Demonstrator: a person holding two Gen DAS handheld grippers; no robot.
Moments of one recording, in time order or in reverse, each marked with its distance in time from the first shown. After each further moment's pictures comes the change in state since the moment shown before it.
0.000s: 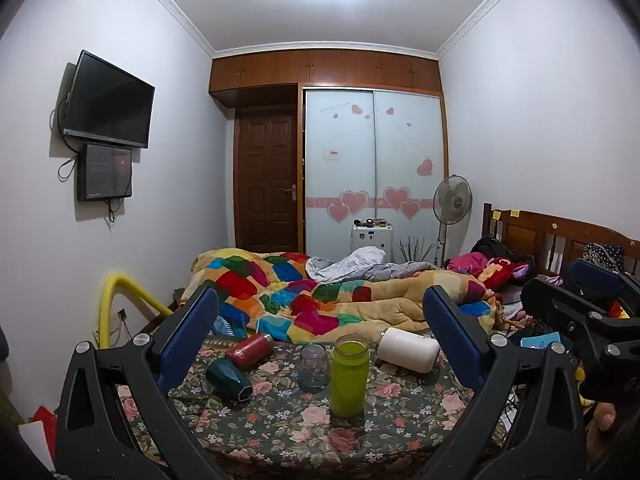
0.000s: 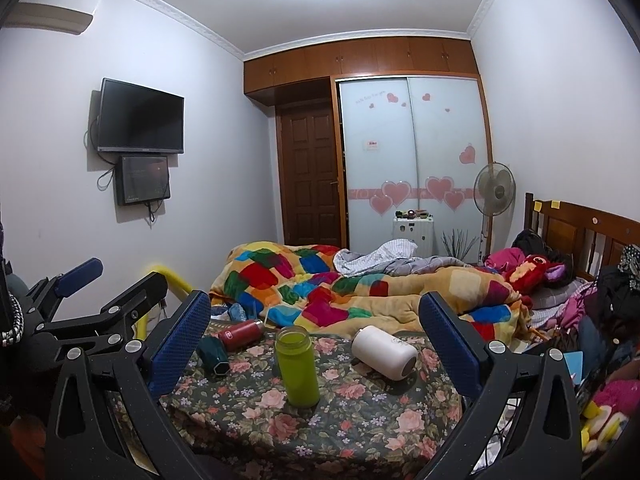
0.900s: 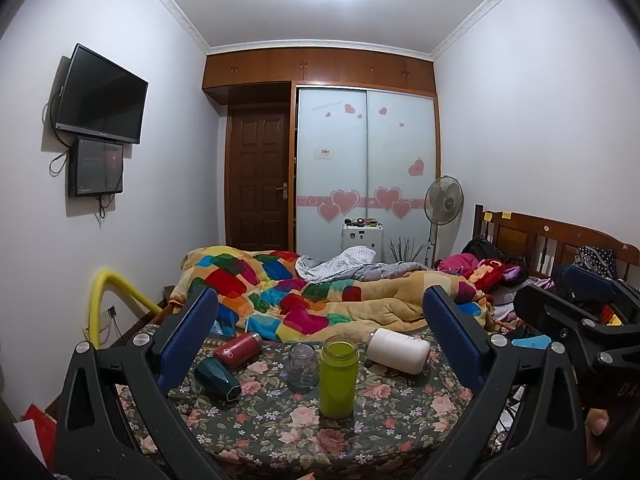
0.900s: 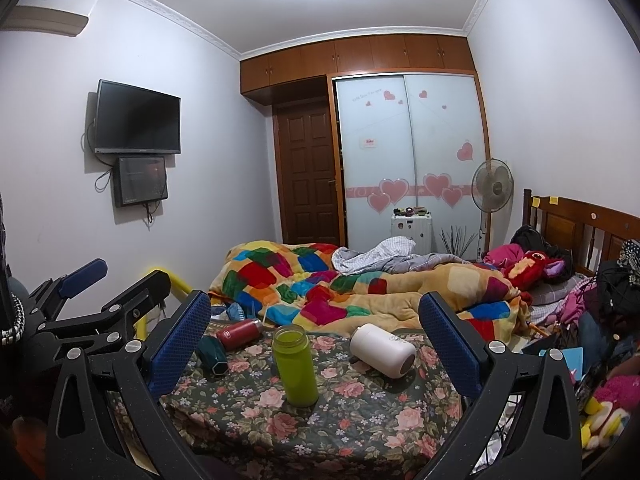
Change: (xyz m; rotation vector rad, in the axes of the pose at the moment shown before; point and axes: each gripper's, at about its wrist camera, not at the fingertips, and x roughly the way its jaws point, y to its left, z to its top) left arm 0.003 -0.001 -0.001 -0.009 0.003 -0.039; right arm 0.001 0.003 -0.002 0.011 0.008 -0.013
